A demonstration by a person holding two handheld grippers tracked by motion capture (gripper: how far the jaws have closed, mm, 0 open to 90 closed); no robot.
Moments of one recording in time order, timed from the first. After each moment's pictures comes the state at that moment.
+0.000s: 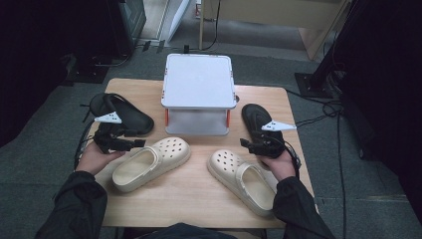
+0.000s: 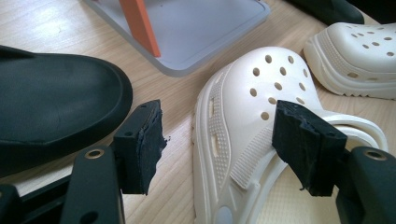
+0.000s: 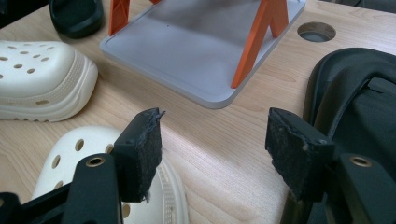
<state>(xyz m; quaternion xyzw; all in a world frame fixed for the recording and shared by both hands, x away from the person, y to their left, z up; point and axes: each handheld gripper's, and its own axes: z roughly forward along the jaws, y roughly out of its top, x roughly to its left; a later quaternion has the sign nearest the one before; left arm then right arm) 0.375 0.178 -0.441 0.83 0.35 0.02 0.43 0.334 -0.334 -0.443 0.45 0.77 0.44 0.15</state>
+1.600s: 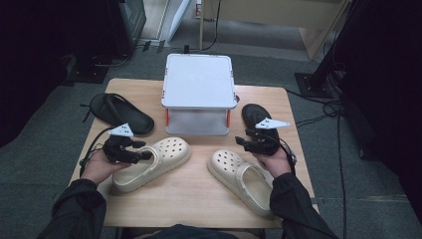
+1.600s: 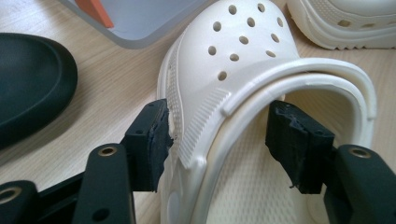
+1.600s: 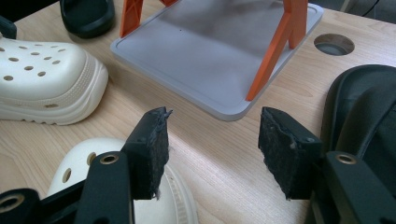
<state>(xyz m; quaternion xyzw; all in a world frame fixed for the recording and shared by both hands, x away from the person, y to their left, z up) 0.353 0.152 -0.456 0.87 0.30 0.02 0.39 0.341 -0.318 -0.439 0.43 0.78 0.44 0.15</state>
